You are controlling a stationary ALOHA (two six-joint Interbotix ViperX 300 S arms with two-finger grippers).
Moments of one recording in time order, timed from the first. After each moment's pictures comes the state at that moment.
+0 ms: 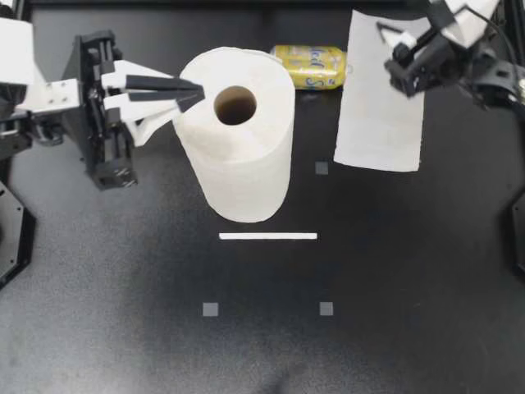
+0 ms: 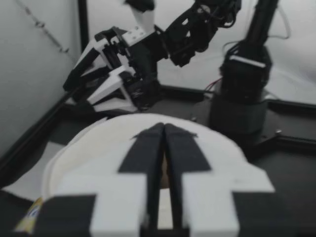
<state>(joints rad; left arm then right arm) 0.17 -0.52 0.87 -0.07 -0.32 0.02 -0.42 -0.37 0.89 -1.72 0.49 1.76</state>
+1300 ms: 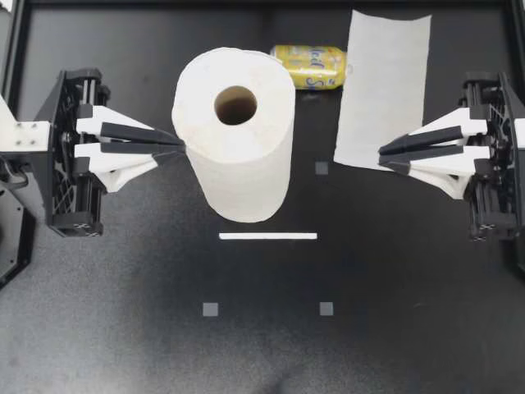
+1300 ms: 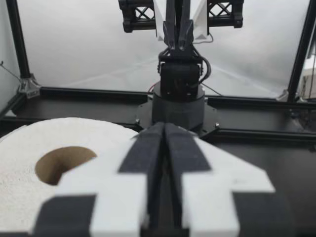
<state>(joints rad) 0.03 -0.61 0.90 -0.06 -0.27 0.02 -0.02 -0.73 0.88 -1.72 0.04 1.82</state>
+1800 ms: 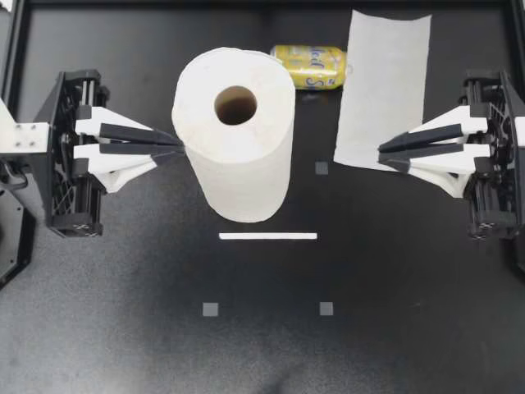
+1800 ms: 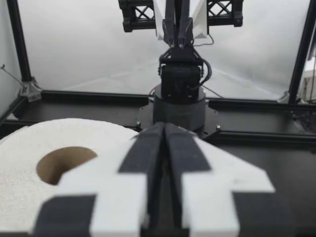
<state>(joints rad) 0.03 -0.61 0.91 -0.06 -0.29 0.03 -0.03 -0.73 0.88 -1.72 0.05 1.82</state>
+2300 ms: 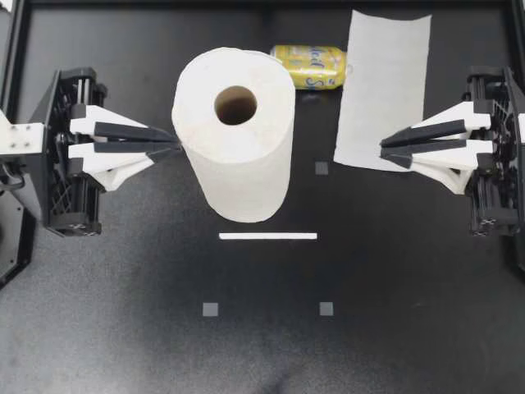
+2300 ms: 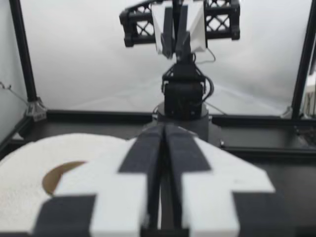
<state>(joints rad) 0.03 -0.61 0.93 -0.06 -0.38 0.05 -0.02 -0.74 0.87 -1.72 0.07 1.82</state>
